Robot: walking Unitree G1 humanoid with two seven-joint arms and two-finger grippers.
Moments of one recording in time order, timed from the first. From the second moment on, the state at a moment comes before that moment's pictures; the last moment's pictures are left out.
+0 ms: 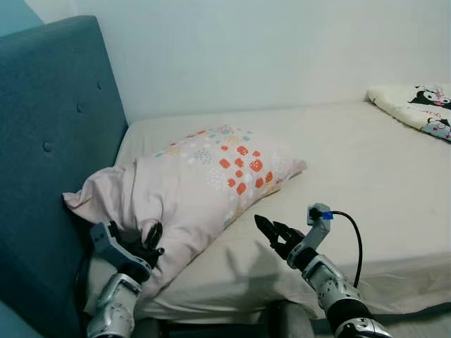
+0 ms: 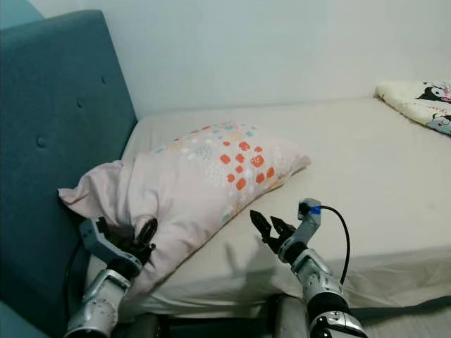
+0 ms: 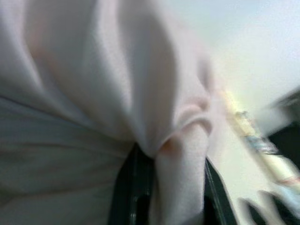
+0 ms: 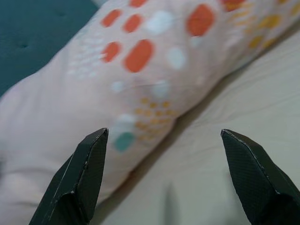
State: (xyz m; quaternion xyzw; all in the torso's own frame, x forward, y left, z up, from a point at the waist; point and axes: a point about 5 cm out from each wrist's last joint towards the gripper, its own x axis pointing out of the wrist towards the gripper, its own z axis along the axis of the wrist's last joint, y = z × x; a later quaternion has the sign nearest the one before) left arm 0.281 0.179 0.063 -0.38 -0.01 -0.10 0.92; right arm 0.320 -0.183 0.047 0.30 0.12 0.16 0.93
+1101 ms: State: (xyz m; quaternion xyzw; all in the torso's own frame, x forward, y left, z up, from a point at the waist) left arm 0.180 0.164 0.123 -0.52 -0.01 -0.38 0.77; right arm 0.344 -0.225 0.070 0.43 0.07 -0.04 0.90
